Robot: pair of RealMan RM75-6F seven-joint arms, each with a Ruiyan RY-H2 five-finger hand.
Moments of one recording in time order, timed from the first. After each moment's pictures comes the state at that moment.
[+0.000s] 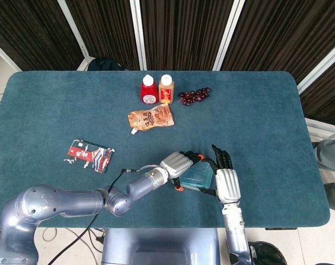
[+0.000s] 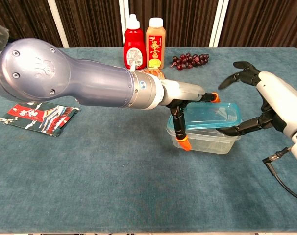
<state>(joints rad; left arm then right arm) -1.42 -1.76 -0.11 -1.27 0.76 0.51 0.21 0.30 -1.87 0.18 -1.45 -1.42 1.44 -0.17</state>
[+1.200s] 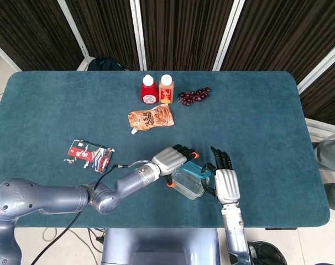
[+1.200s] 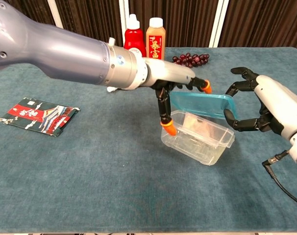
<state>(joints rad) -1.40 -1.58 -0.10 -1.46 0.78 0.54 0.21 0.30 -1.87 0.18 -1.46 -1.40 1.43 -0.21</state>
